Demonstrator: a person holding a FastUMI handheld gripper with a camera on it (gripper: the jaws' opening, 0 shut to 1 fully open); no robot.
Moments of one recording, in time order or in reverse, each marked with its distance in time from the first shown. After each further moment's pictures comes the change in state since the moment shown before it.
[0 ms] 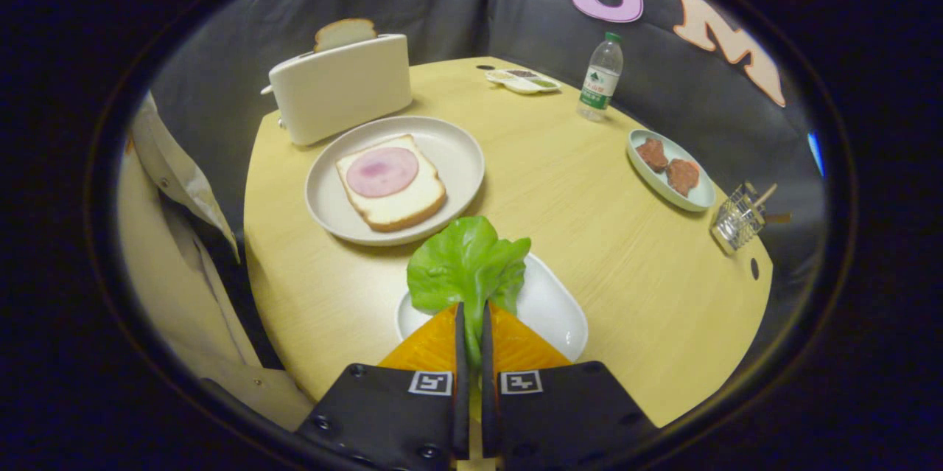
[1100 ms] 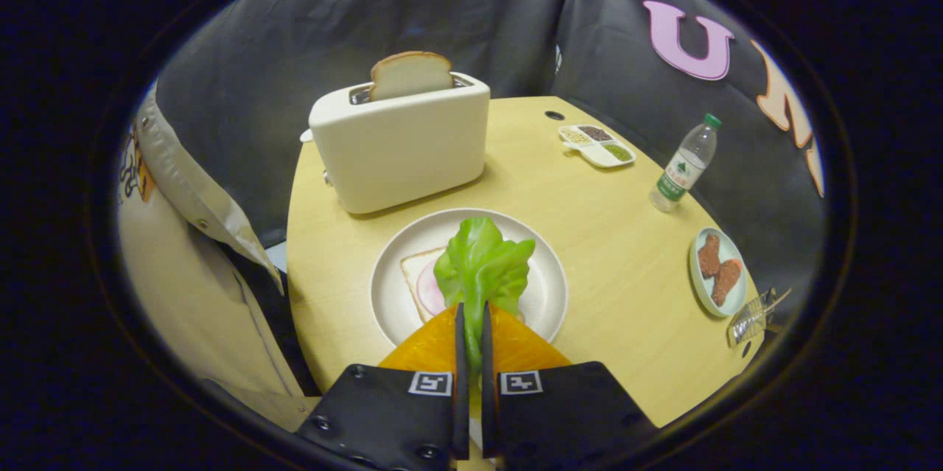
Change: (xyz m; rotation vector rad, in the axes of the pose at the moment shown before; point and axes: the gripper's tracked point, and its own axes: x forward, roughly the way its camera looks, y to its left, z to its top) arm 0.034 0.095 0.123 -0.158 -0.051 0.178
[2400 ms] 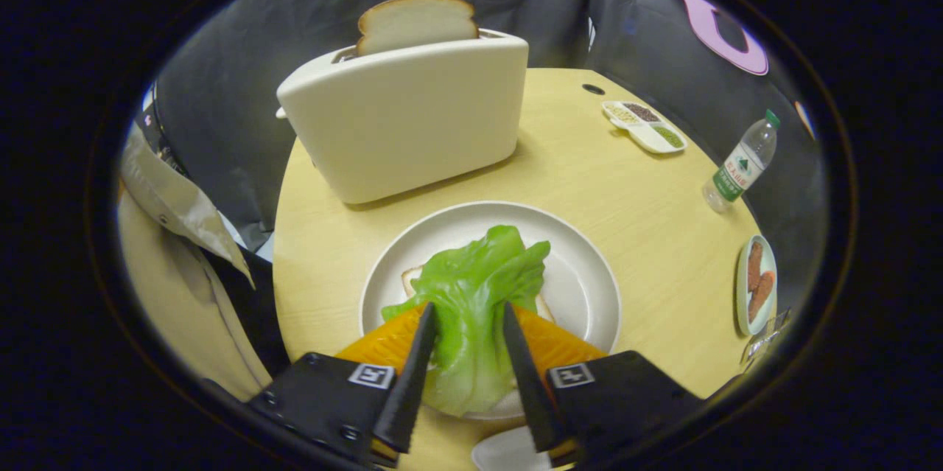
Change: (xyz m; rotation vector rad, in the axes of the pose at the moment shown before) arm 0.058 0.013 -0.003 -0.026 0.122 0.058
